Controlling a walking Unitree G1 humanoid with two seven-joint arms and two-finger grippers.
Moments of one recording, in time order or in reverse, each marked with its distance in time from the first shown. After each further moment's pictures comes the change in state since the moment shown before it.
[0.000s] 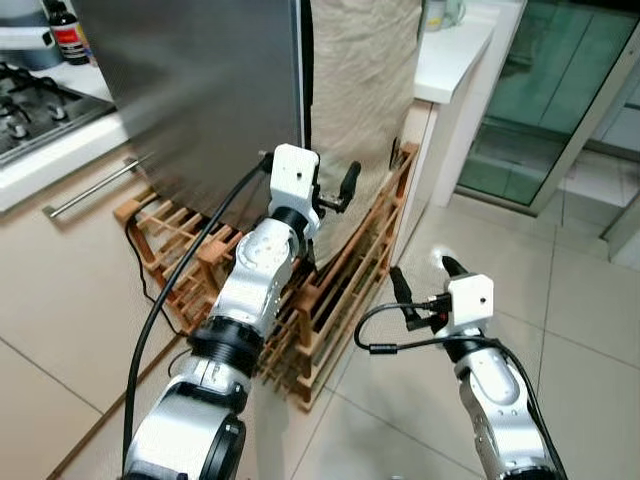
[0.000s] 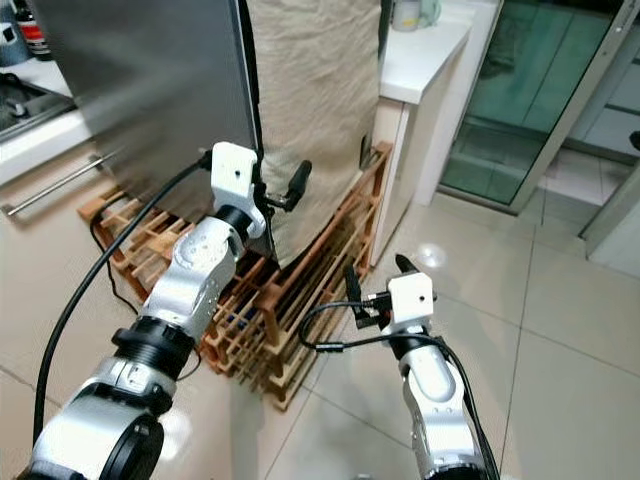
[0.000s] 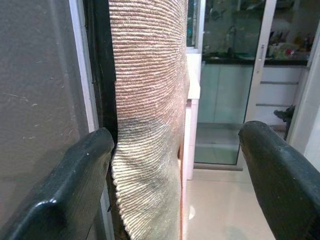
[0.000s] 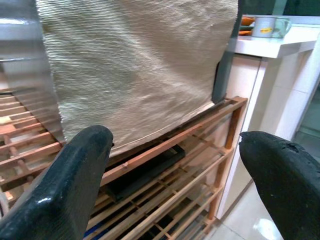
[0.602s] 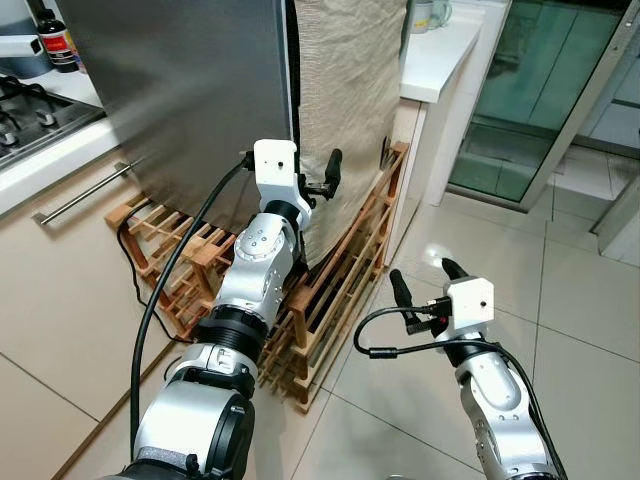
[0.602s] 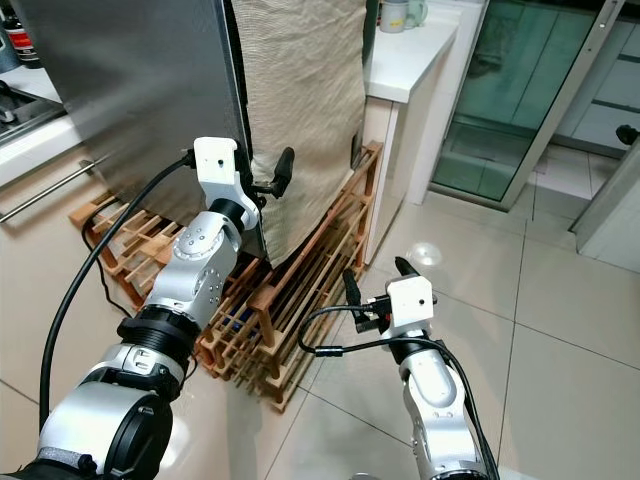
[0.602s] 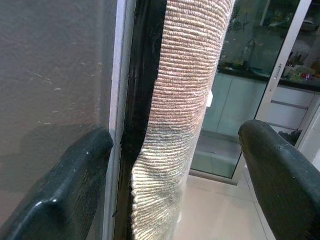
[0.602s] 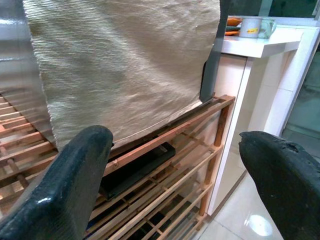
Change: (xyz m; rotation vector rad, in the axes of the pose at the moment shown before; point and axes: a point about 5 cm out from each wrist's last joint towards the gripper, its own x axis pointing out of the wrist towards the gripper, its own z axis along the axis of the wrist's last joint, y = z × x) left arm 0.004 0.012 -0.001 -0.142 -0.007 0.123; right arm -0.003 0.001 0.004 -0.007 -0.004 -0.011
